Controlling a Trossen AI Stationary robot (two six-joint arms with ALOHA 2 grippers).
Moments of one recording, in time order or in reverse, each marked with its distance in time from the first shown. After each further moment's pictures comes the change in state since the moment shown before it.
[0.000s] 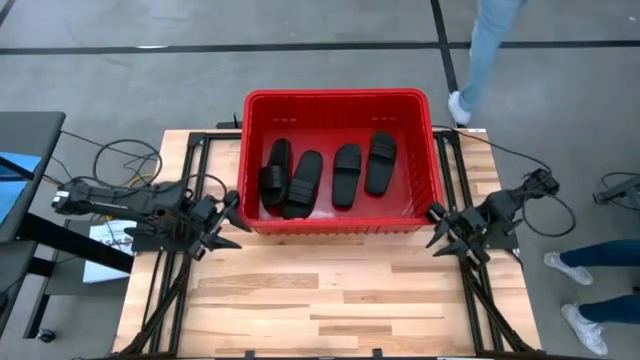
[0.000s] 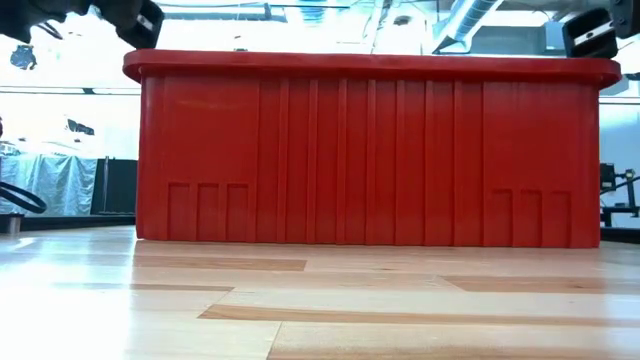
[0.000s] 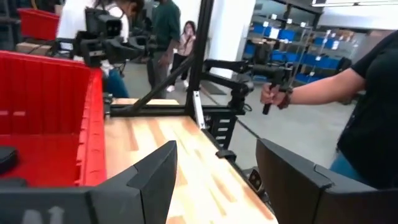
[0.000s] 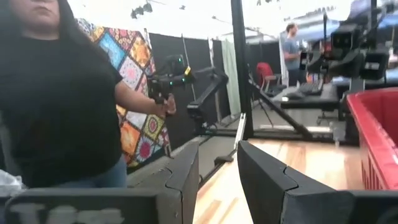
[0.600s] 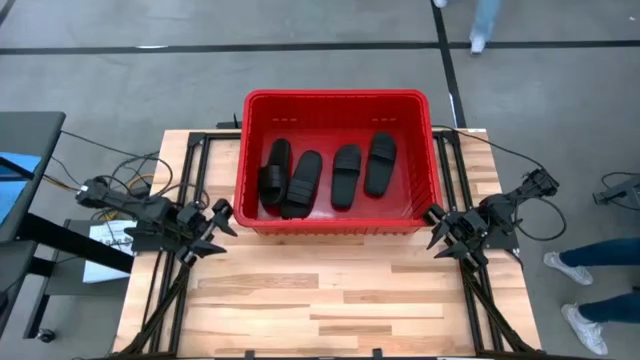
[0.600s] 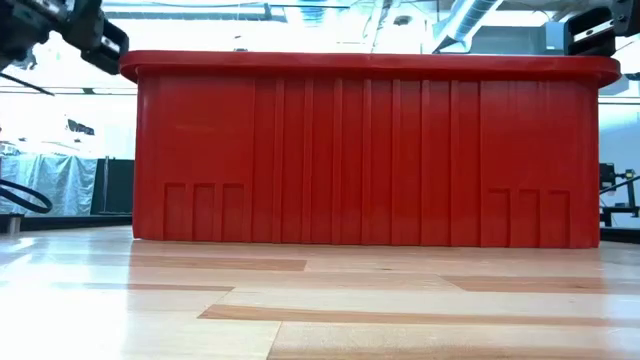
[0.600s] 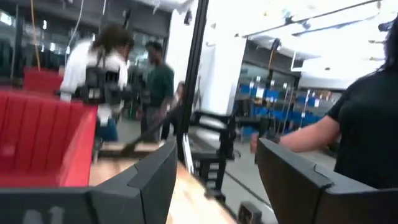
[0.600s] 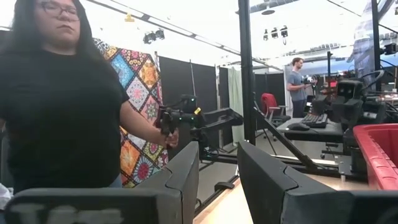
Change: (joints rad) left arm -0.212 -0.338 -0.342 0.233 -0.232 -0.043; right arm 0.010 -0.001 -0.129 0.232 -0.015 -0.051
